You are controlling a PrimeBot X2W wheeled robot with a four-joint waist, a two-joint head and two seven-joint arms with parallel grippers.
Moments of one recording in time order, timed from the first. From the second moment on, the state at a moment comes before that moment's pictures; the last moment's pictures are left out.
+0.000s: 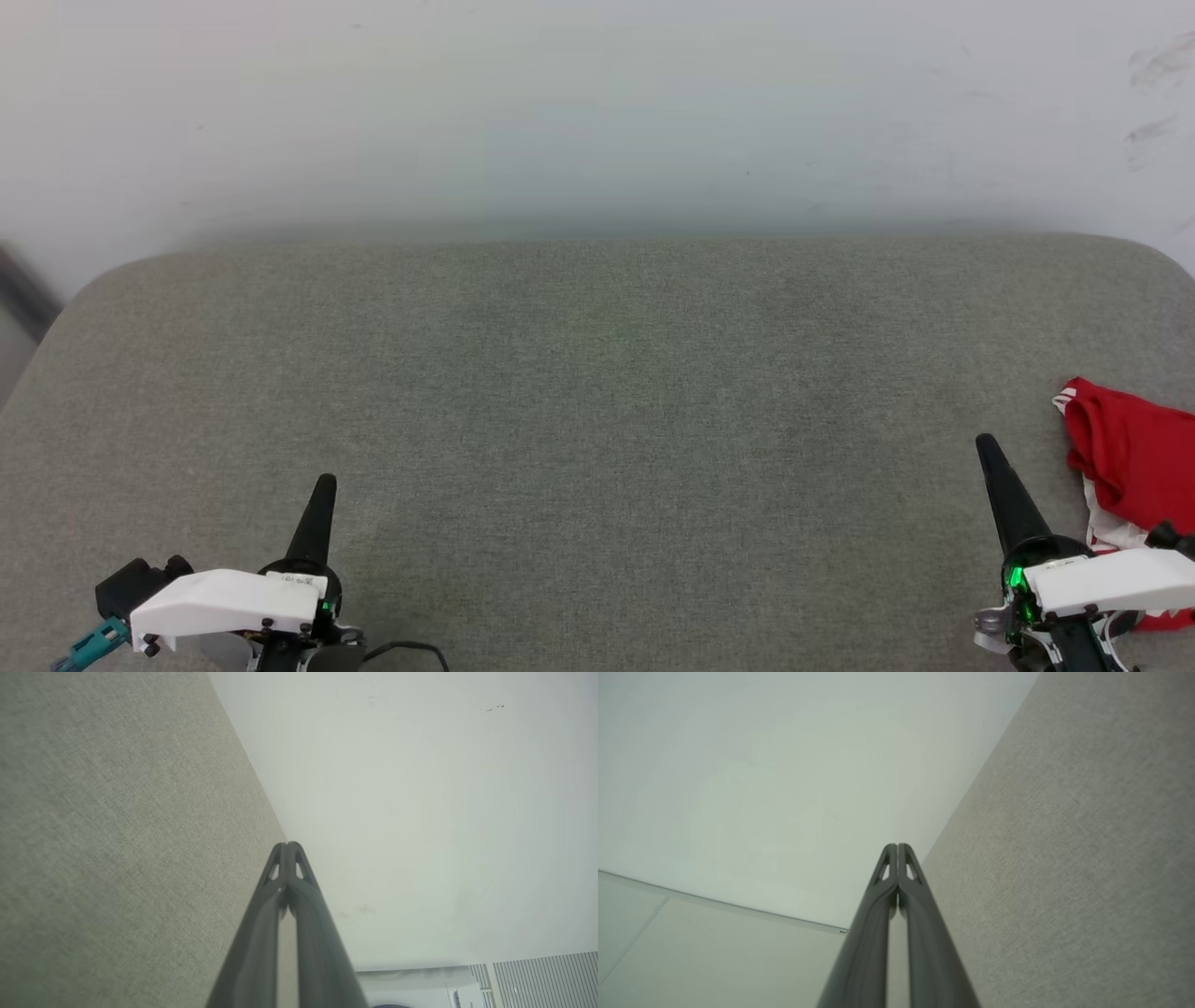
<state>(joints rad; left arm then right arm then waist) -0.05 0.12 0.02 0.22 -1.36 -0.06 0.02 -0.05 -0.06 -0.08 0.18 1.27 0.13 0.08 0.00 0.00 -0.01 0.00</state>
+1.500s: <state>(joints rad) -0.10 0.05 0.11 0.24 -1.61 -0.13 0.11 -0.10 -0.06 -0.10 0.24 1.61 0.13 0.10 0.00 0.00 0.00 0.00</state>
